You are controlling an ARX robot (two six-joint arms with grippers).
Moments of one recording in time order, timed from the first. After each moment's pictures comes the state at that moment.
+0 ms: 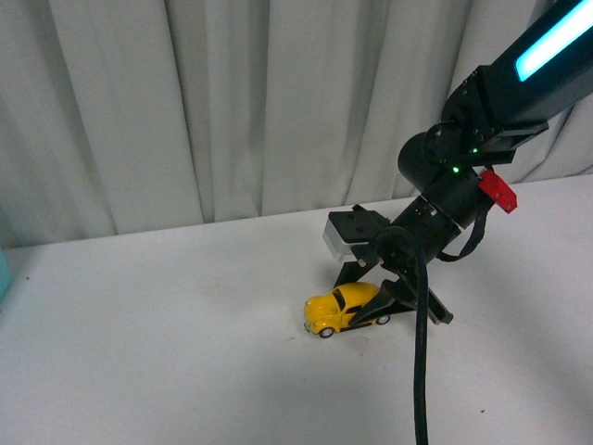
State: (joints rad) left arm 0.00 0.01 0.01 0.00 0.00 0.00; right arm -0.07 2.43 1.66 -0.76 -0.70 -1.72
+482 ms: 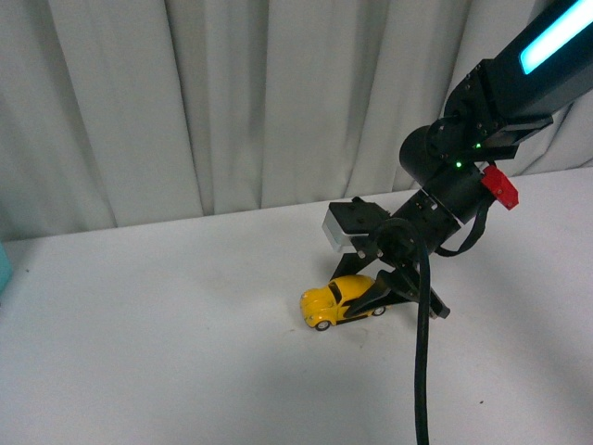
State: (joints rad) left arm 0.00 0.01 0.01 0.00 0.00 0.00; right arm -0.08 2.43 1.64 -0.74 -0.73 -1.71
